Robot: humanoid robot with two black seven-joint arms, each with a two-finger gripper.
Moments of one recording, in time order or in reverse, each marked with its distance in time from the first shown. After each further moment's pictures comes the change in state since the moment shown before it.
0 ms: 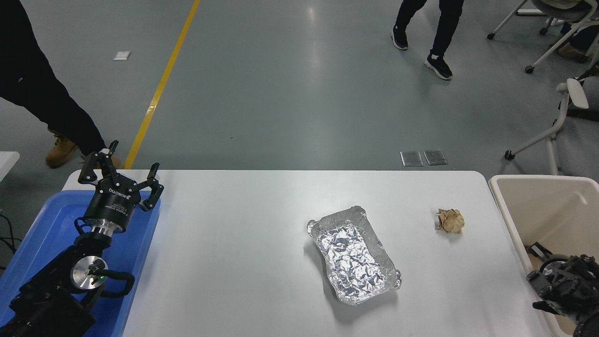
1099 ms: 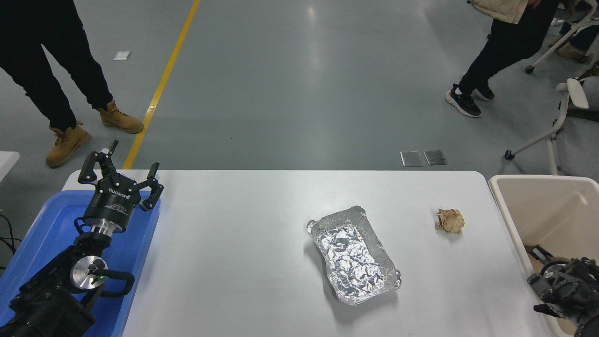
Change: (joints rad) left arm -0.001 0.000 0.000 0.000 0.000 0.000 0.000; right arm -0.011 0.004 0.000 -0.002 -0.001 -0.001 0.000
